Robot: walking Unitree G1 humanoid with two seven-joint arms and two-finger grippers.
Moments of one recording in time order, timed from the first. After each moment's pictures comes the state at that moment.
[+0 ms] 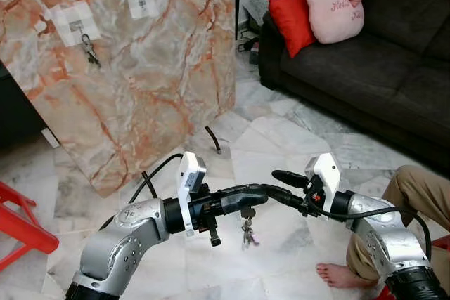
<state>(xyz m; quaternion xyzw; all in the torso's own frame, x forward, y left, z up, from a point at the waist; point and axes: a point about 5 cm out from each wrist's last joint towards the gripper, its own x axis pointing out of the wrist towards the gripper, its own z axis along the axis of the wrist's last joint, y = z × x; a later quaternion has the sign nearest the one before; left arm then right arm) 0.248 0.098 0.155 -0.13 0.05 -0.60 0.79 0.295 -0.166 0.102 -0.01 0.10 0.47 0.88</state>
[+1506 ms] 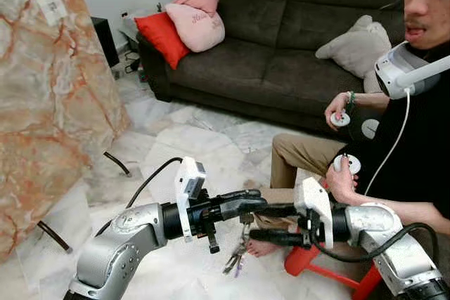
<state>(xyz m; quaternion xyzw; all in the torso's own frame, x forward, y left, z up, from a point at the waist) 0.238 0.099 0.151 -0.13 0.05 -0.61 0.78 0.254 -0.145 0.102 -0.06 0.14 0.65 0.74</state>
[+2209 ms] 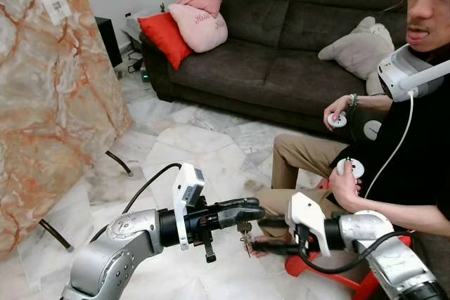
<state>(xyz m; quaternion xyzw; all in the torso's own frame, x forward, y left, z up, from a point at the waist) 0.231 0.104 0.149 -0.12 0.07 -0.61 0.78 0.265 -0.144 0.093 -0.10 0.14 0.59 0.78</state>
